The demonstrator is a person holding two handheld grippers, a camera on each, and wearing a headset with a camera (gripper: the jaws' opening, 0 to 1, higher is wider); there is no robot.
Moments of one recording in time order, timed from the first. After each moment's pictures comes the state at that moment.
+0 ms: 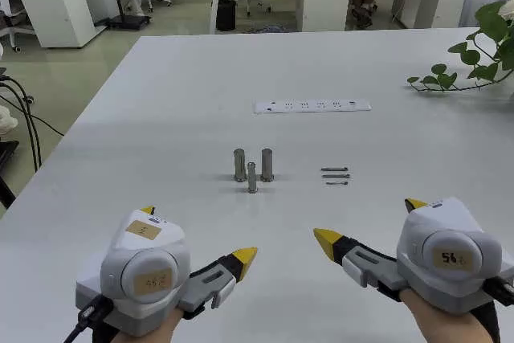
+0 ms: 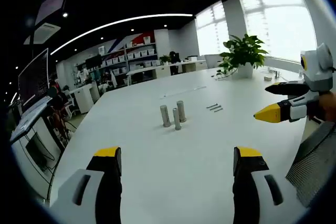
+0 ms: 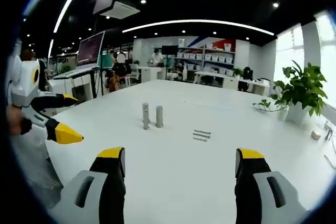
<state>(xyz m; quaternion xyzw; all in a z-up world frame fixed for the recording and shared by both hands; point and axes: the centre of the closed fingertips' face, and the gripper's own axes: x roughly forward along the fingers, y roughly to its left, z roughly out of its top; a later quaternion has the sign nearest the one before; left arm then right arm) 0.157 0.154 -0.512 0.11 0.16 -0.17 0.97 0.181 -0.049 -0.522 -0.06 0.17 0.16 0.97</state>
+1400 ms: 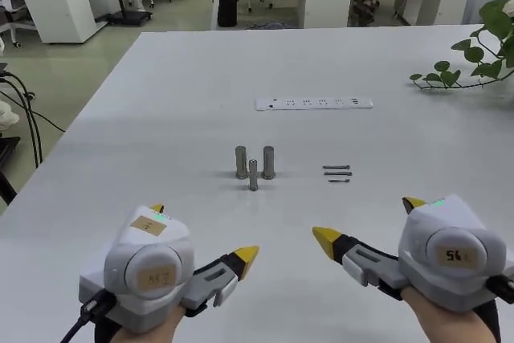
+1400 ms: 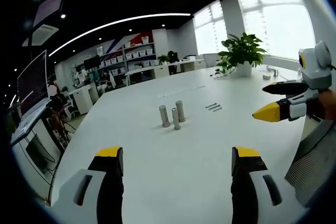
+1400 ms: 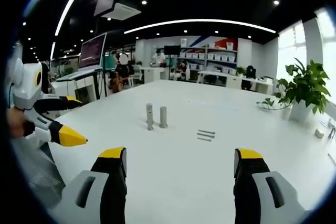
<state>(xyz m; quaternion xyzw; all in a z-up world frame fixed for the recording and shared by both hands) 0.158 0.159 -0.514 0.10 0.17 -0.17 0.97 0.180 -0.041 -0.515 -0.06 0.15 0.18 0.97</state>
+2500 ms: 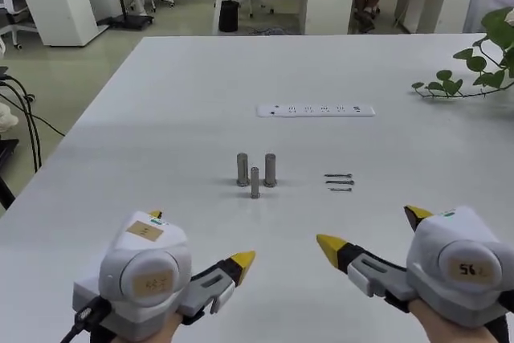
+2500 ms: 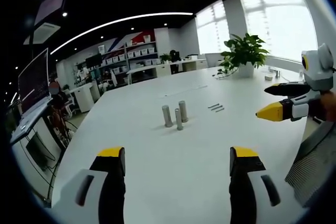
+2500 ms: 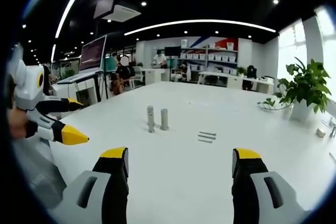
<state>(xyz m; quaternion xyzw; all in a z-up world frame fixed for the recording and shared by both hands) 0.161 0.164 -0.511 0.09 0.18 -0.16 0.97 0.183 -0.040 -0.510 -0.05 0.15 0.18 0.97</state>
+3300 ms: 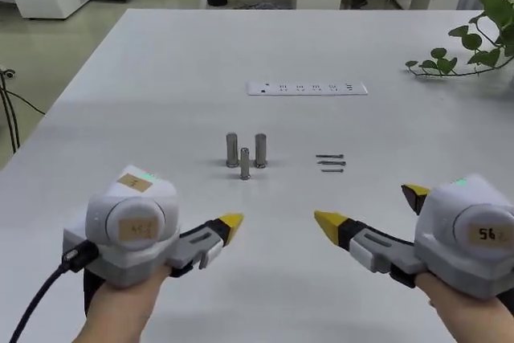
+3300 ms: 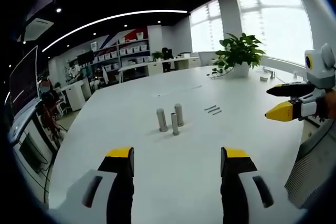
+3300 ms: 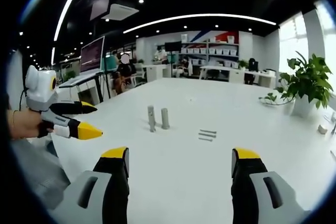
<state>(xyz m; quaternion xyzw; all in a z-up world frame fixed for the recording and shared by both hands) 0.193 0.153 -0.514 0.08 0.21 -0.21 0.95 0.184 -0.044 -0.501 -0.04 0.18 0.19 0.96</state>
